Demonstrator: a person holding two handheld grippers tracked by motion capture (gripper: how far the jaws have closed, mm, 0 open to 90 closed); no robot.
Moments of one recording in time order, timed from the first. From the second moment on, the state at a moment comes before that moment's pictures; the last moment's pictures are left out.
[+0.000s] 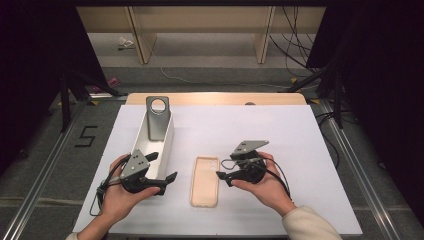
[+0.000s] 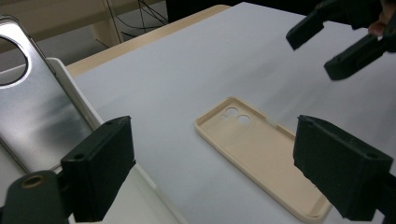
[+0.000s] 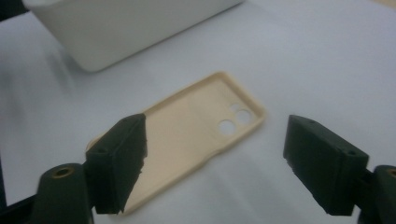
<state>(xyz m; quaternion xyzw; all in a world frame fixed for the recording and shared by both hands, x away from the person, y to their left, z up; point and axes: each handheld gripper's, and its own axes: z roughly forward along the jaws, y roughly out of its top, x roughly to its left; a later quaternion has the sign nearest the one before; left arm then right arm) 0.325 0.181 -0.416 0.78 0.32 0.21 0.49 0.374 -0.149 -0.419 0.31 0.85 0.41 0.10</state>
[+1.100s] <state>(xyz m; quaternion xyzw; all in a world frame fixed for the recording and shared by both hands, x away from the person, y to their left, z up) 0.319 0.146 -0.409 0.86 0.23 0.20 0.41 0.359 -0.249 -0.411 0.40 0.79 0.43 0.17</state>
